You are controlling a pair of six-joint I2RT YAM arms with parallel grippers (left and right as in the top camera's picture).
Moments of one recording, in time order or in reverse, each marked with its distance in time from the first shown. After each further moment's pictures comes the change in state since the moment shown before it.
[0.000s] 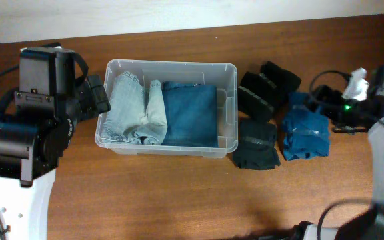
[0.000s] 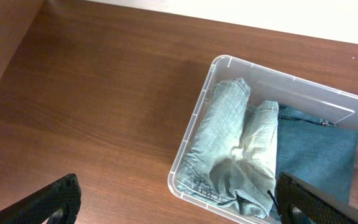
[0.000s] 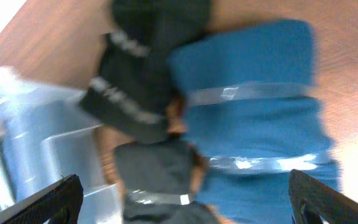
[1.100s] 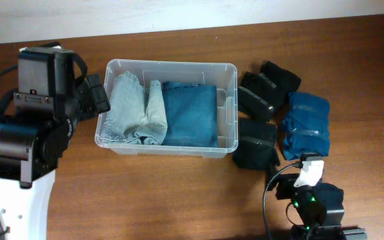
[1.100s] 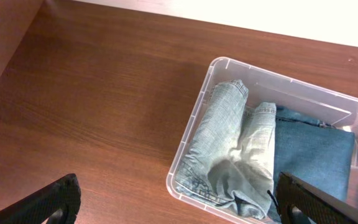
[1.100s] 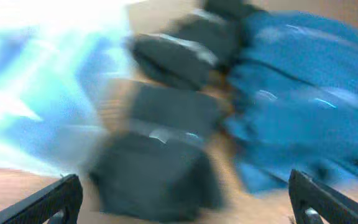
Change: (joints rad) left arm 0.000 -0.002 0.000 0.006 0.003 0.000; right arm 0.437 -1.449 -1.055 0.340 0.235 0.011
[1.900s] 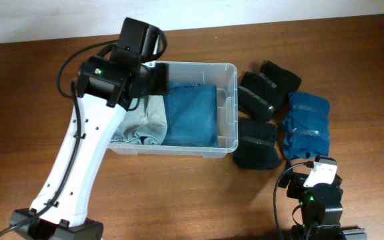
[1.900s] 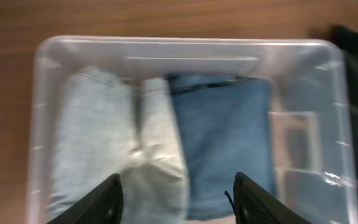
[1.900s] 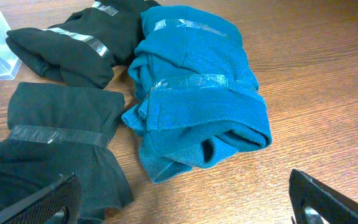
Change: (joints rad) left arm -0.190 0.333 0.003 0.190 0.235 0.065; right arm 0.002 0.000 0.004 -0.098 0.400 -0.056
